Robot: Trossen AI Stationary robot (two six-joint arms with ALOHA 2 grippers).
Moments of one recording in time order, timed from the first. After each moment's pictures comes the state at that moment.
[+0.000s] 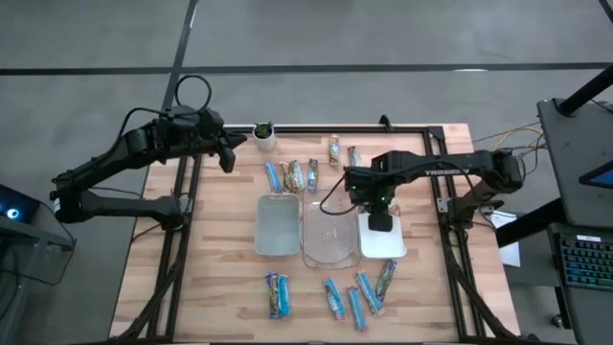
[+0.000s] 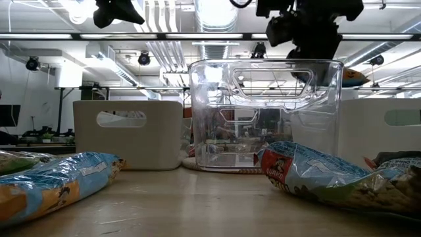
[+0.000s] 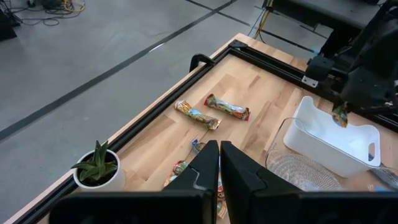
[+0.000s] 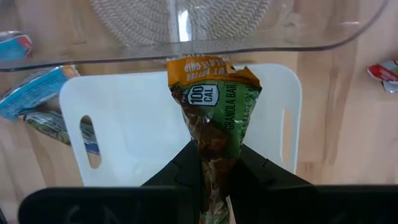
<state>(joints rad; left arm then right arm) 0.42 0.89 1.17 -0.71 -0.09 -0.19 -0.06 1.58 1.35 -1.28 -0.13 0.03</state>
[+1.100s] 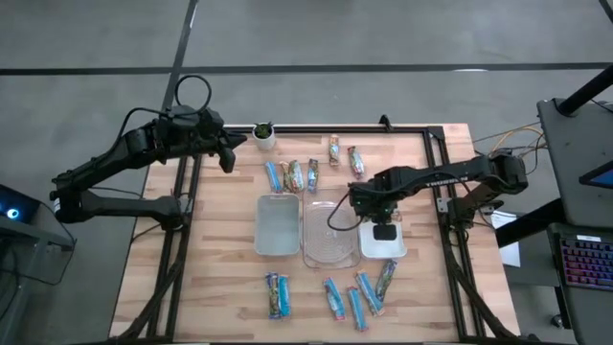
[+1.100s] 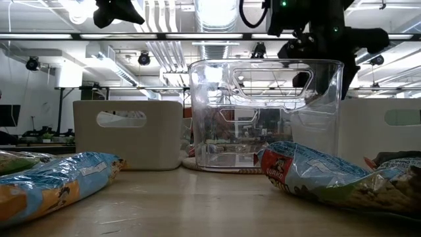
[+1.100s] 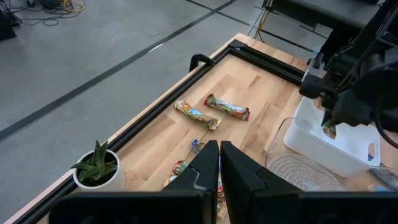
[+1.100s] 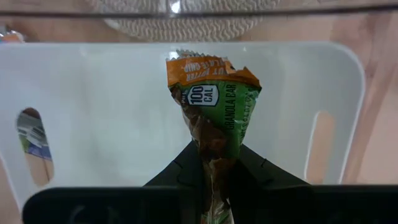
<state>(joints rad) 0.42 0.89 1.17 -0.71 -0.09 -0.19 -0.01 1.54 1.09 -1.06 -0.08 0.00</state>
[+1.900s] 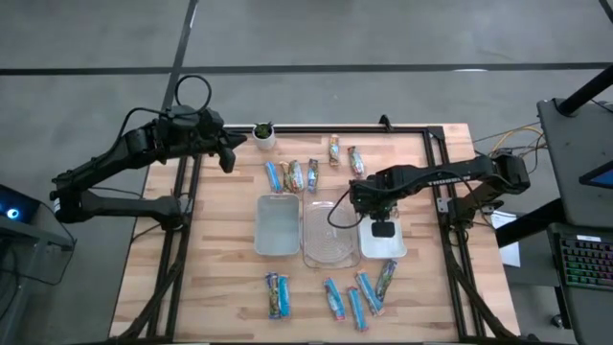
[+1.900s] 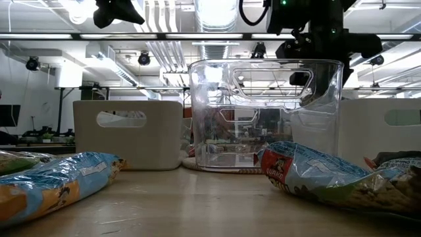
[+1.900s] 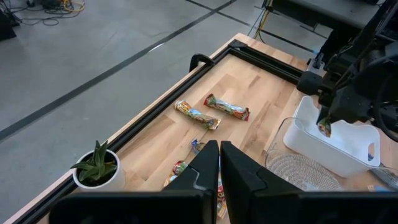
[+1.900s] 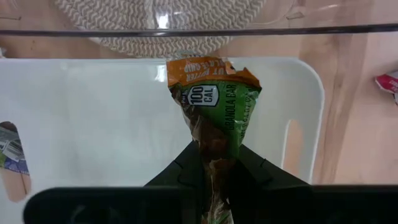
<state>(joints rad) 0.42 0.89 1.17 -0.71 -0.09 -0.19 -0.02 1.52 1.09 -1.03 -0.02 -0.01</state>
